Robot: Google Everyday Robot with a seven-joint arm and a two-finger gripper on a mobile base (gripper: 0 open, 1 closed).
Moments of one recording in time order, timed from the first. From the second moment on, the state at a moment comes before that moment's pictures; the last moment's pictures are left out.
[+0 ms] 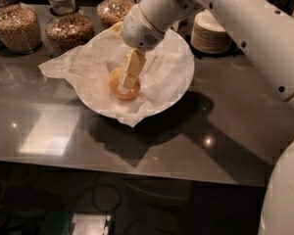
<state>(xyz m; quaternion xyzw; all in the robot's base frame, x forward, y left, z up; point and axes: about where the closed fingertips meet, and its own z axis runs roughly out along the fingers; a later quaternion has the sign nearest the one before) 0.591 0.089 0.915 -0.76 0.53 0.22 0.29</state>
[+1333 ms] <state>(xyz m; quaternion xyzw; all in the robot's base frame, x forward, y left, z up) 0.594 0.073 0.845 -0.73 0.58 0.23 0.26</state>
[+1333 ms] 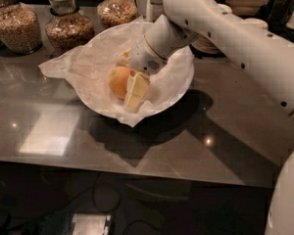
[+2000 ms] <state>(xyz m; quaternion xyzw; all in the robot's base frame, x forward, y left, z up) 0.594 0.073 0.845 -0.73 0.58 0.23 0.26</state>
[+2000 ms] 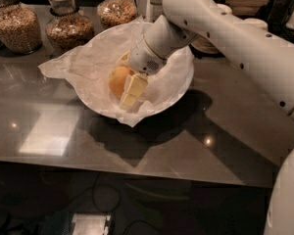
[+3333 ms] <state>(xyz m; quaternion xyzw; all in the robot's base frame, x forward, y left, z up) 0.568 0.051 0.936 -0.72 0.54 0.22 0.37</state>
